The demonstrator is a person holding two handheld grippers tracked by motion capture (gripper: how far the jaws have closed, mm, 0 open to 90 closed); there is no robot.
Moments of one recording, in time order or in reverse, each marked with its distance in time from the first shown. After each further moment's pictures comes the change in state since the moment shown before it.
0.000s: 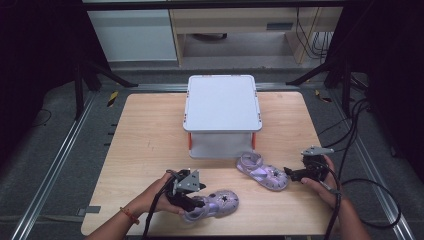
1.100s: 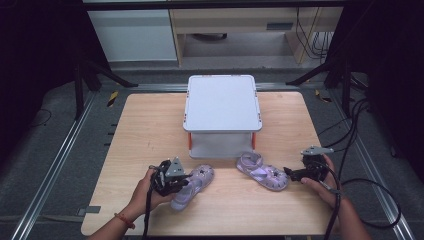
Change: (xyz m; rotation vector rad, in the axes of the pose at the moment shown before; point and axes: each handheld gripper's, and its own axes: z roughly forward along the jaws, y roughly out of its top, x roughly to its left) left arm 0.013 -0.032 -0.024 0.027 0.273 -0.283; right arm 0.000 0.001 0.001 0.003 0.003 -0.001
